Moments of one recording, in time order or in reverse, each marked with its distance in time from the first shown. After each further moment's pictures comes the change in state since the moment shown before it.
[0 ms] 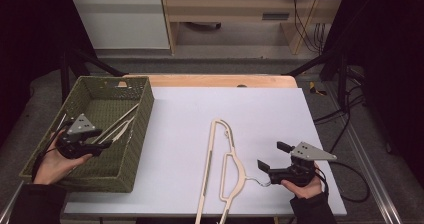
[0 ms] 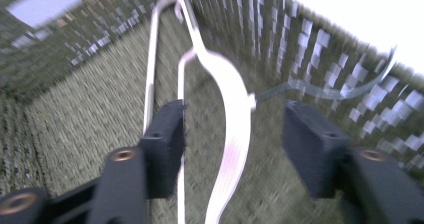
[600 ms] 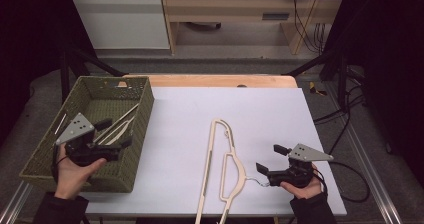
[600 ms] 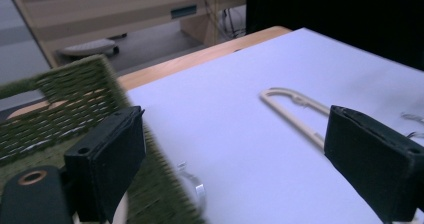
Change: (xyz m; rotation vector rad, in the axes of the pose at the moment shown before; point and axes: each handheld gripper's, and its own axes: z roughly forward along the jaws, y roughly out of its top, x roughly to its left) left arm -0.071 0.038 -0.028 -0.418 -0.103 -0.171; right arm 0.000 -0.007 0.004 0.036 0.036 -0.006
